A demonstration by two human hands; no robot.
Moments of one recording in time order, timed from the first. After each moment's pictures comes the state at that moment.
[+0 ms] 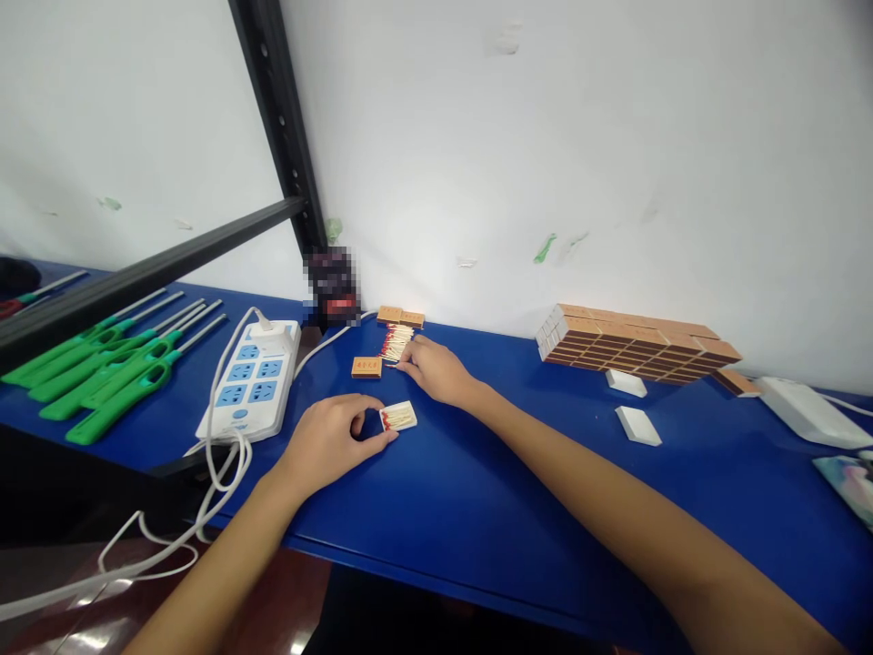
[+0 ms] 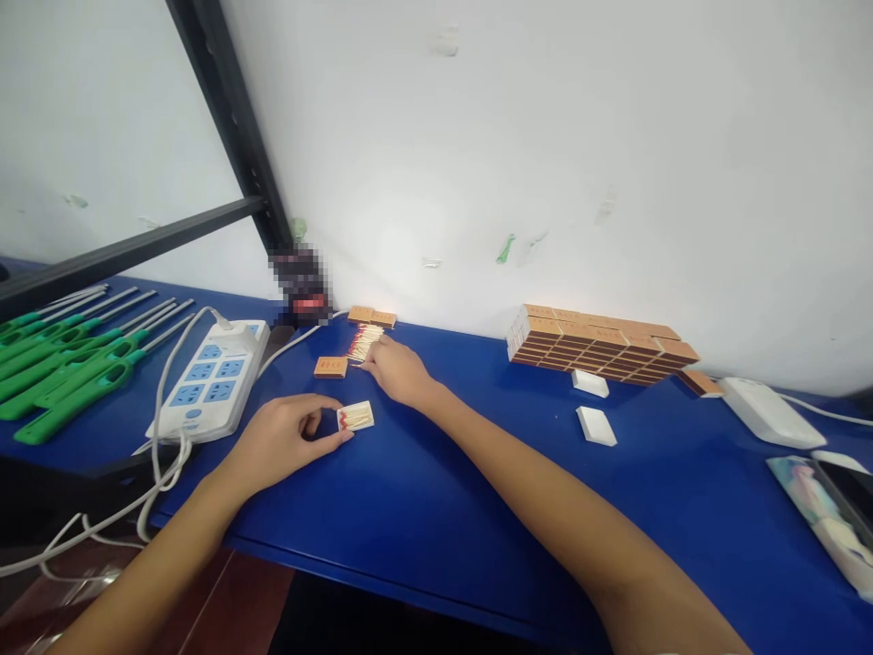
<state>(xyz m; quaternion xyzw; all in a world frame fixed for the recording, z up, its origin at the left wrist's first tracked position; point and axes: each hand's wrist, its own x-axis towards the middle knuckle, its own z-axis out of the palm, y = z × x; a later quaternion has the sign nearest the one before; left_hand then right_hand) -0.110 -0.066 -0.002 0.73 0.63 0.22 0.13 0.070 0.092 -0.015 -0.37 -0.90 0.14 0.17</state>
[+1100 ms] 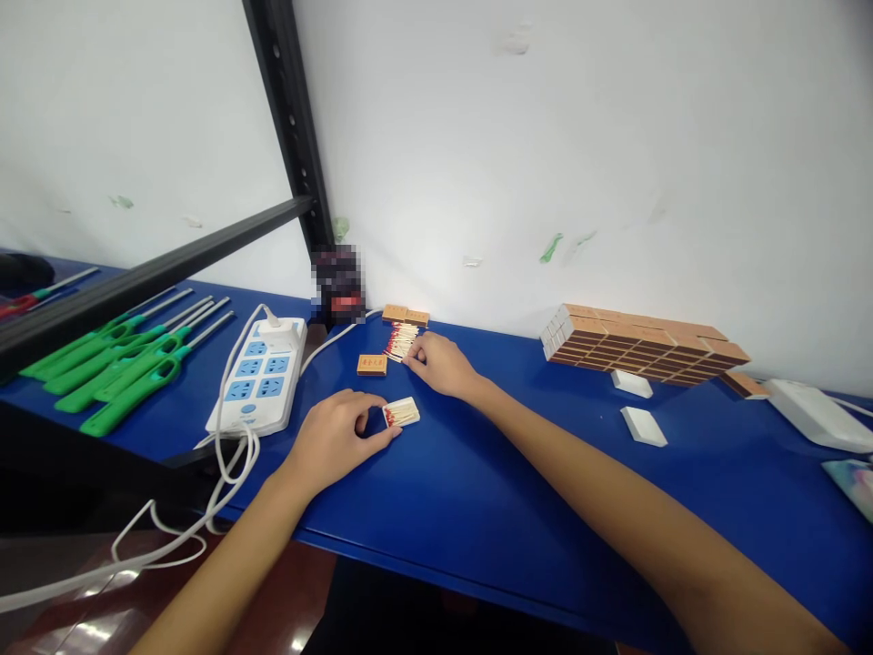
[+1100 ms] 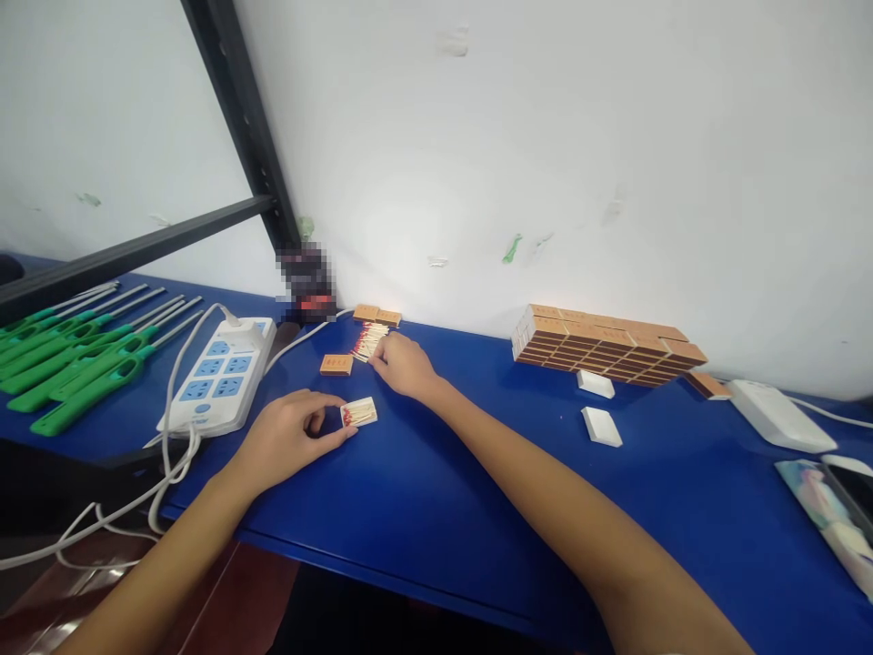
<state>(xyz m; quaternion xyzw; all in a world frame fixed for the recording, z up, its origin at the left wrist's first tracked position) -0.110 -0.070 -0.005 0.73 0.63 0.23 0.10 0.066 0.101 -0.023 -0.40 -0.88 0.17 0.22</state>
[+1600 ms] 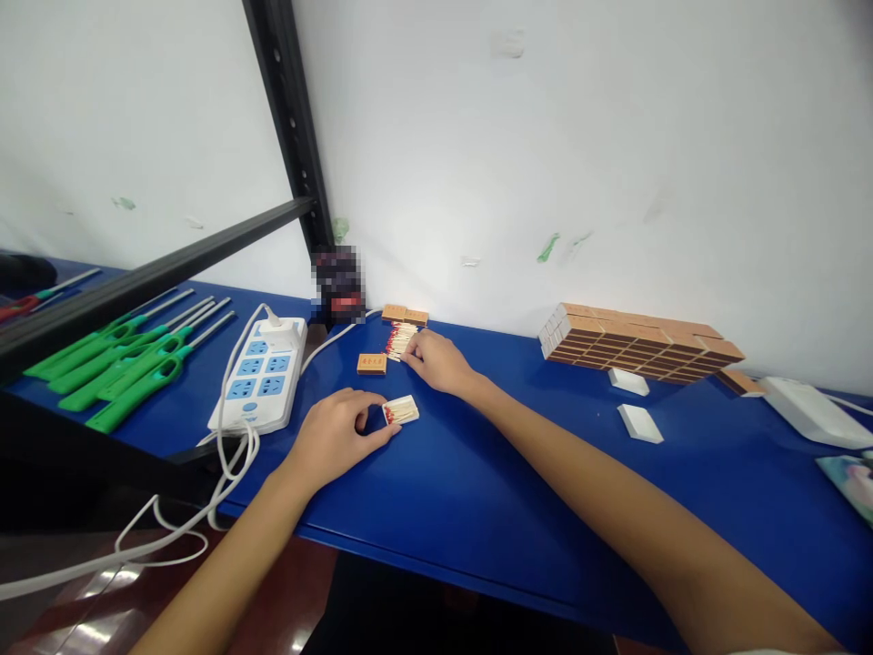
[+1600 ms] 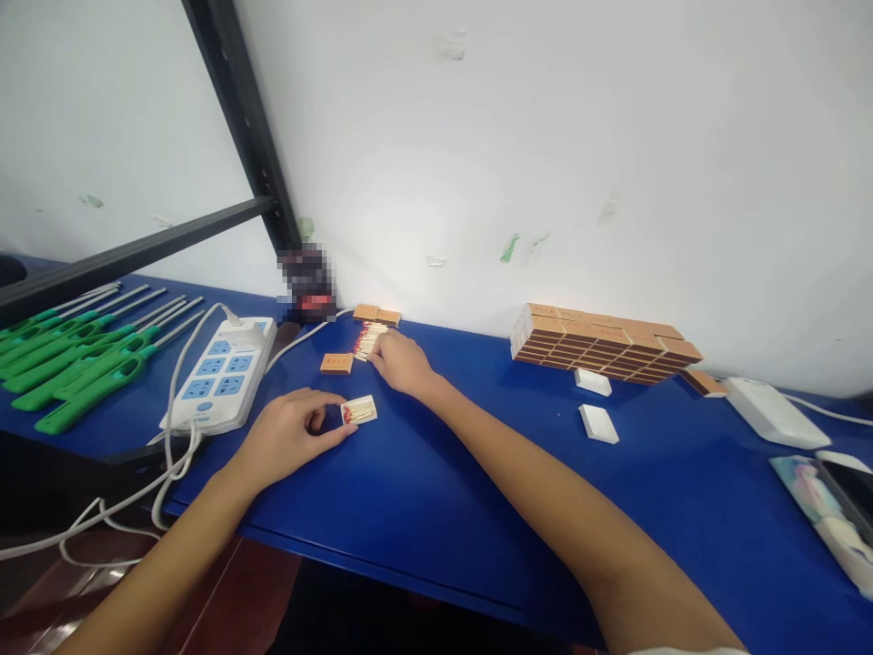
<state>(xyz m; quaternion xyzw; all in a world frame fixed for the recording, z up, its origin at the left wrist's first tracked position) -0.110 -0.069 -0.006 0.73 0.63 0.23 0.10 0.062 0.103 -0.023 -0.40 -0.89 0.12 0.19</state>
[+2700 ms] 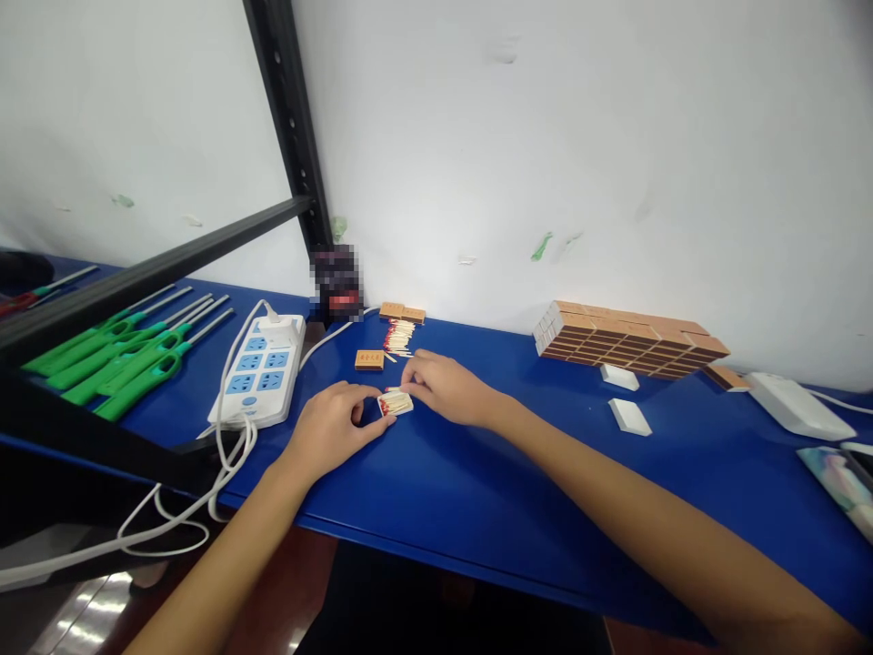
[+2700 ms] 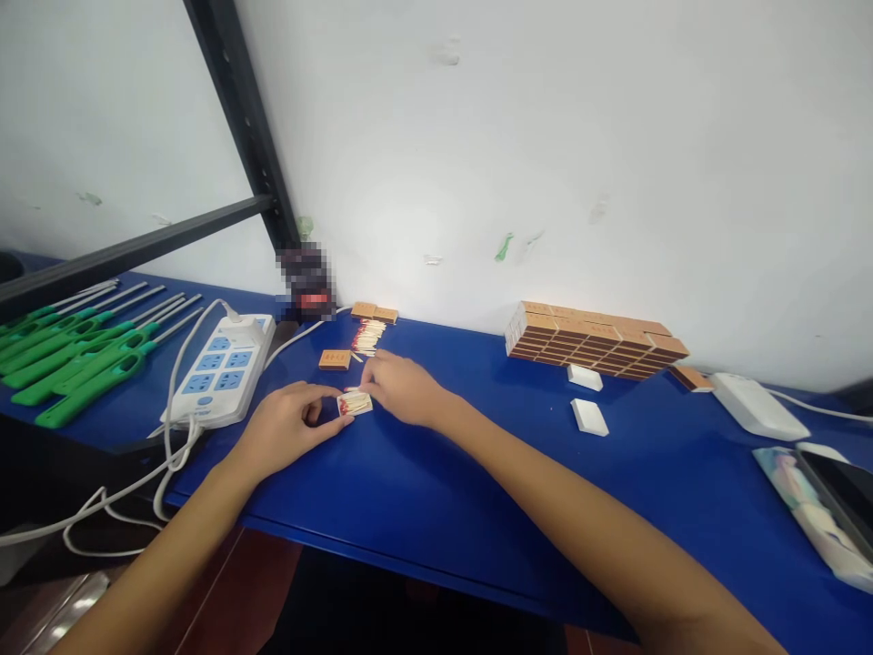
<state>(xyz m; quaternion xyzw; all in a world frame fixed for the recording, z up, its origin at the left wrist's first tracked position) -0.112 -0.071 -0.009 0.73 0.63 0.24 0.08 0.097 0.049 0.010 -0.31 -0.92 0.20 0.14</state>
